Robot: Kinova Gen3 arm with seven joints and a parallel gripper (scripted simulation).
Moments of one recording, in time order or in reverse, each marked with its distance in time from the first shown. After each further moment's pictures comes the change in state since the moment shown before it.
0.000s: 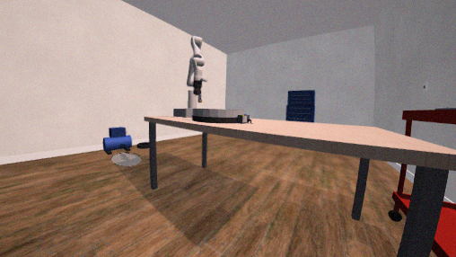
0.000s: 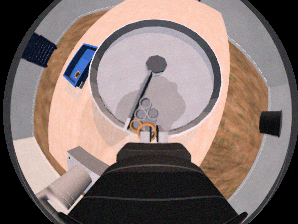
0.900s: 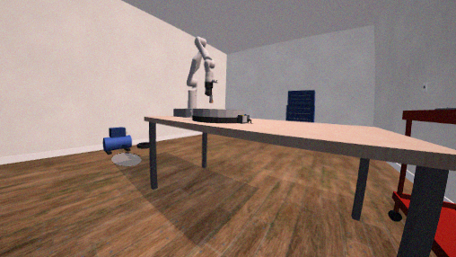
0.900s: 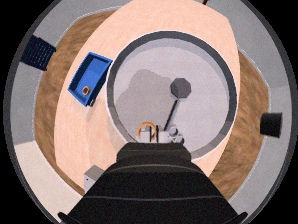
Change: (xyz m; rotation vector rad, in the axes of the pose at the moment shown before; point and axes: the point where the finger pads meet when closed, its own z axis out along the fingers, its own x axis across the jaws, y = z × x) arm -0.072 -0.076 -0.001 0.002 0.000 0.013
